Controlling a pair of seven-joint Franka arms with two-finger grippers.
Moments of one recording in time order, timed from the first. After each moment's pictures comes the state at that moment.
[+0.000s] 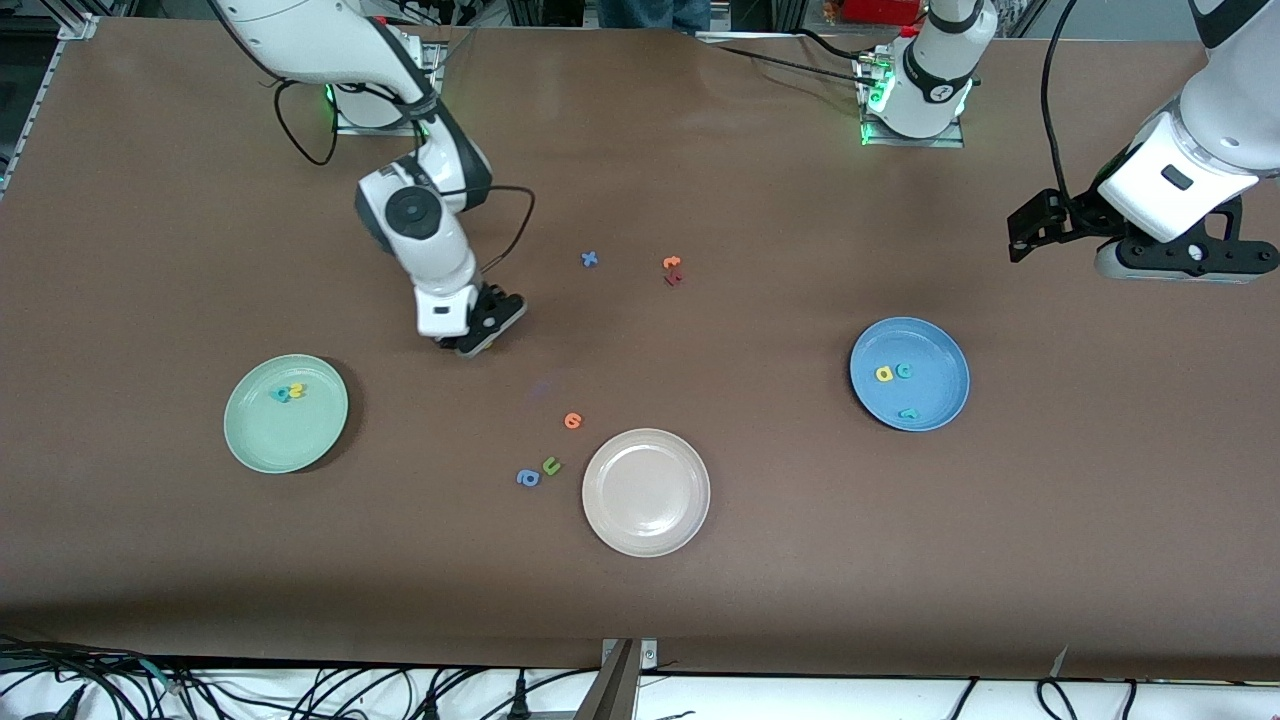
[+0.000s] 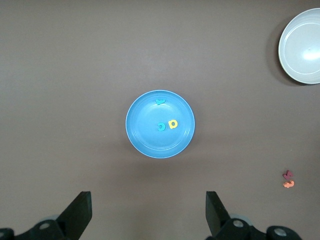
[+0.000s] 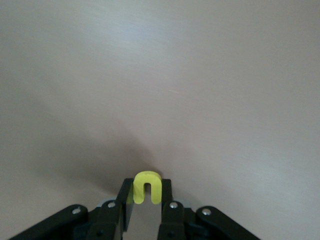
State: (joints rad) left arm -0.09 0.02 -0.05 -1.61 0.00 1.59 -0.11; right arm 0.43 0.42 -0.02 -2.24 -0.21 2.75 -0.22
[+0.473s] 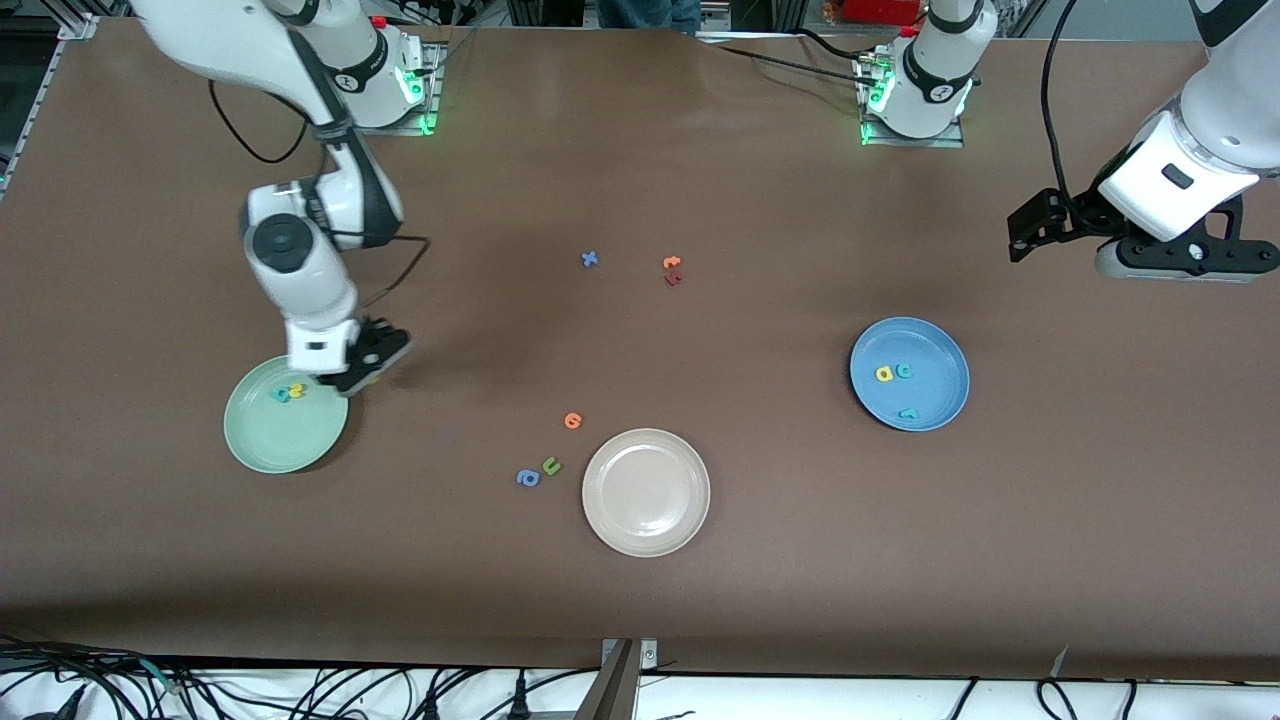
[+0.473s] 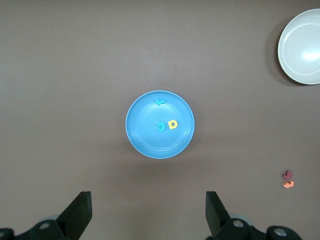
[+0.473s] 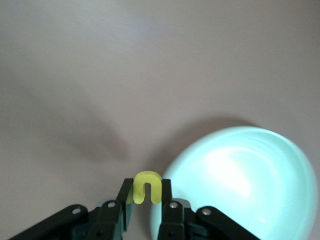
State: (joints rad) left arm -0.09 0.02 -0.05 -1.61 0.00 1.59 -0.11; right arm 0.37 0.36 -0.26 -2.17 -0.21 2.66 -0.56
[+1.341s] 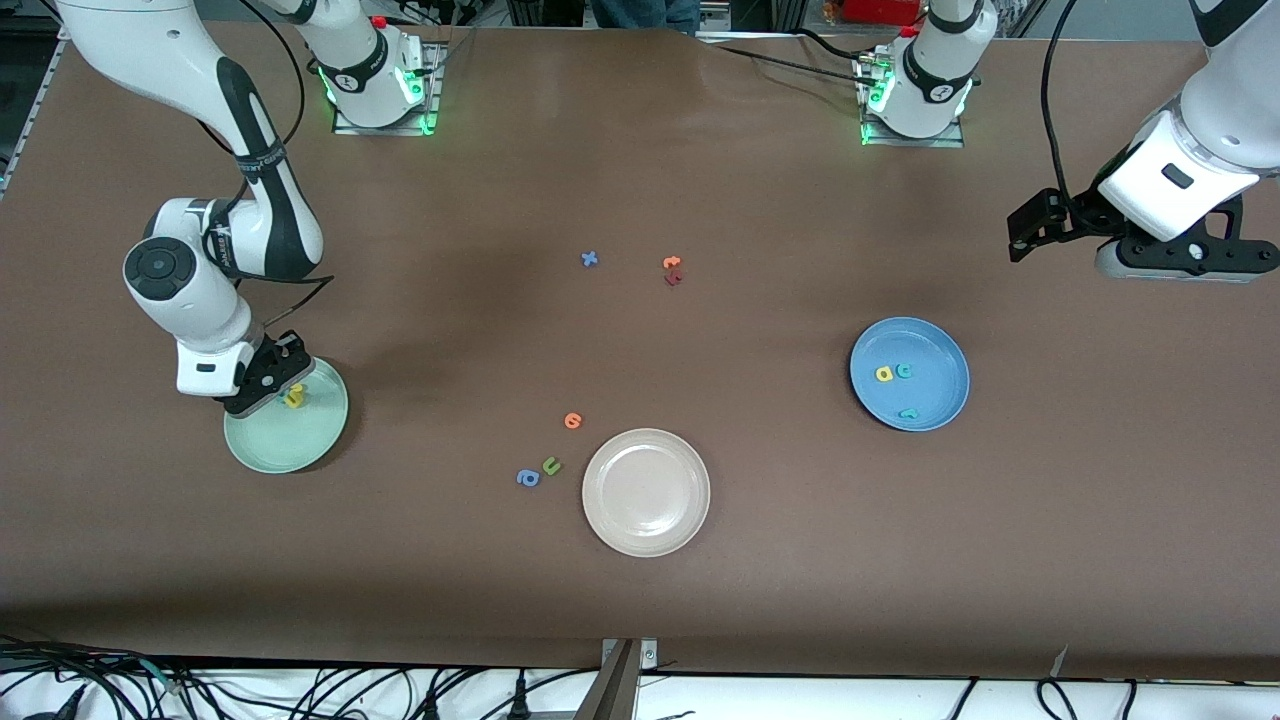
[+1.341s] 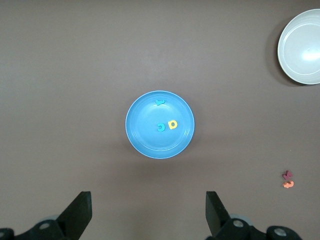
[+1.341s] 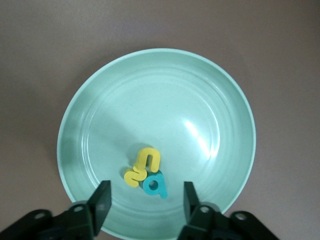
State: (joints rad) left arm -0.09 0.02 -0.05 -1.61 0.00 1.59 -0.11; right arm 0.28 0.41 -0.31 -2.12 -0.10 2.65 -0.72
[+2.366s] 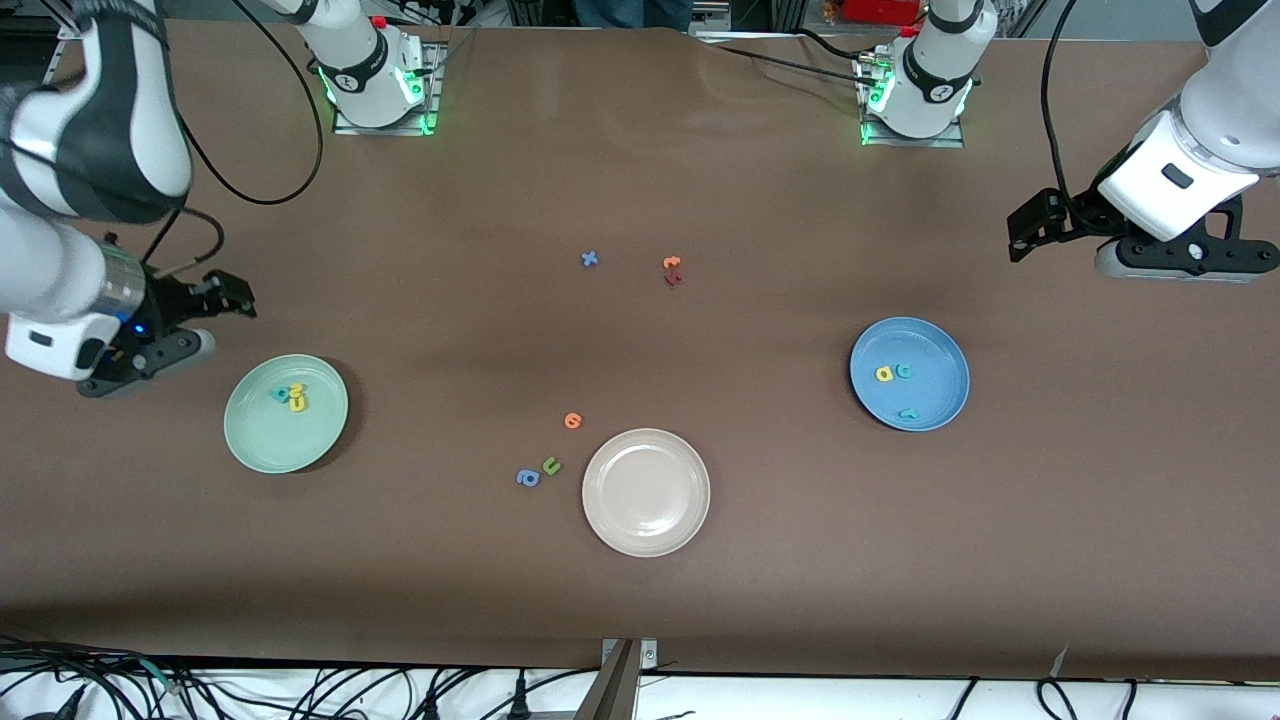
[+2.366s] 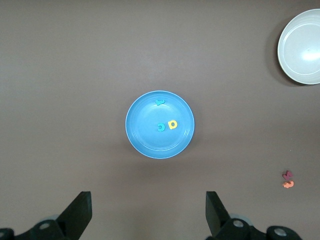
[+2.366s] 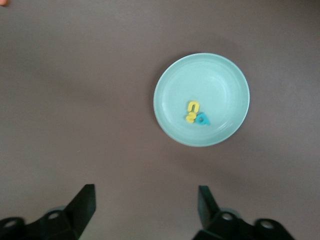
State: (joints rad) left arm -0.09 0.02 -0.05 -1.61 0.00 1.59 -0.11; right arm 0.28 0.25 -0.28 -1.57 0.04 1.62 -0.43
